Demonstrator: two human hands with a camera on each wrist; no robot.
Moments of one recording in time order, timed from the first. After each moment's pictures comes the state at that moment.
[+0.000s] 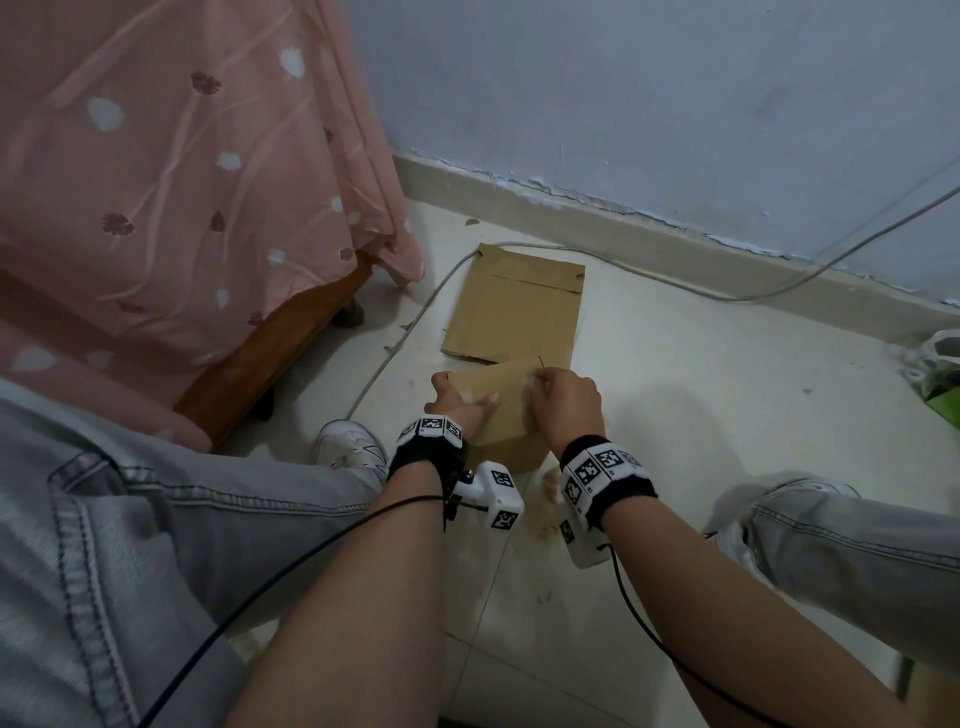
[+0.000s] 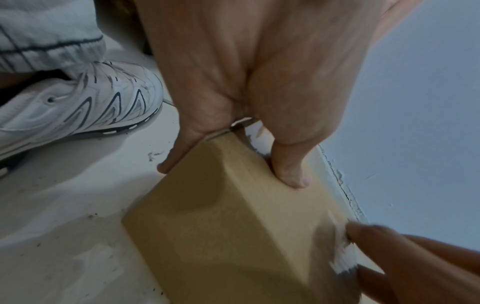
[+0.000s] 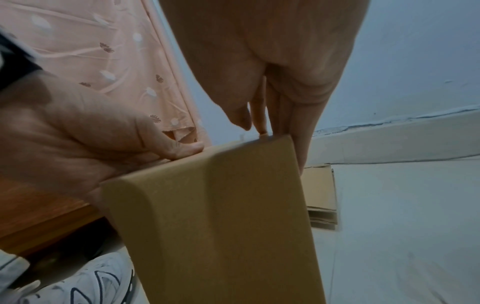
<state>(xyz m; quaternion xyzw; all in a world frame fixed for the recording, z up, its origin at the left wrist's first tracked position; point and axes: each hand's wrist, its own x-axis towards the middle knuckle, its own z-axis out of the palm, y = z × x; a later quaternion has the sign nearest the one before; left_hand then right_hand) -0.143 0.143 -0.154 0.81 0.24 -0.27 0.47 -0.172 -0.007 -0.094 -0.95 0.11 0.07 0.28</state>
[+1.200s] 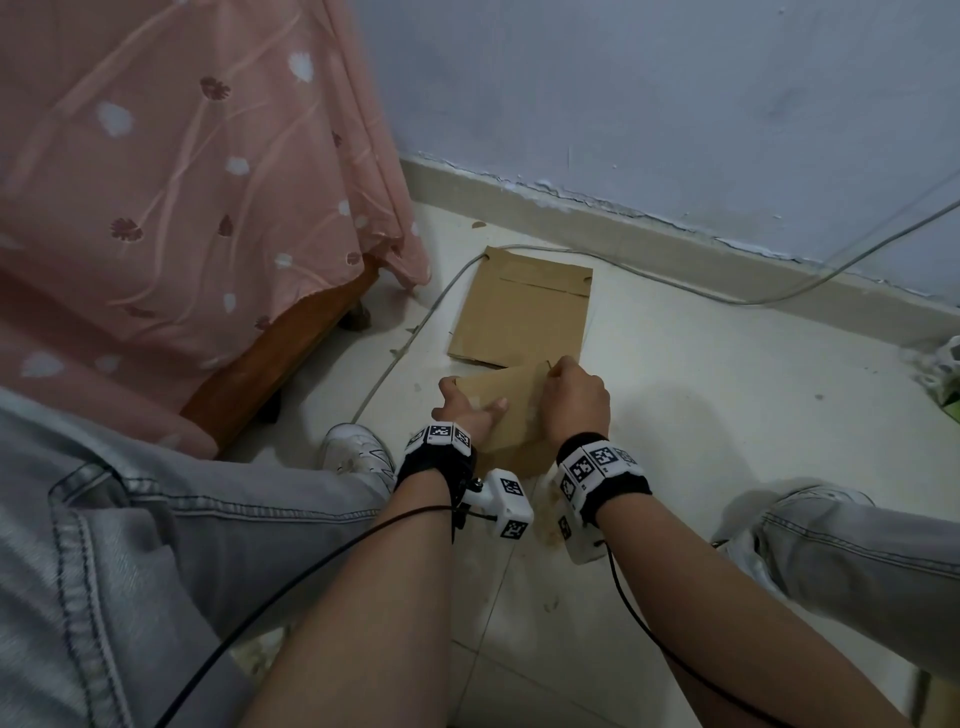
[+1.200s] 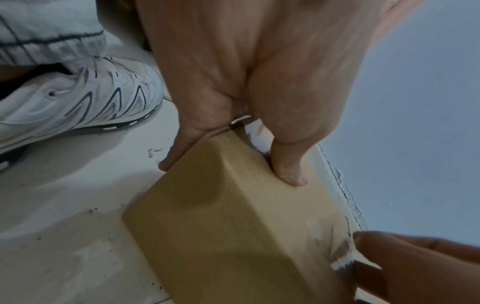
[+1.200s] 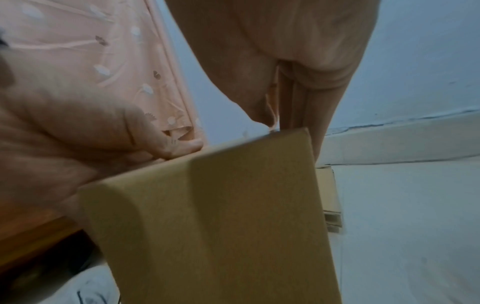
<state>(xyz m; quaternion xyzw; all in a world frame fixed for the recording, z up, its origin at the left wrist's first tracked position) -0.144 0.140 -0.156 0.80 0.25 -0.26 0.48 -0.158 -0.003 -0.106 -0.95 0.15 0.04 0.25</state>
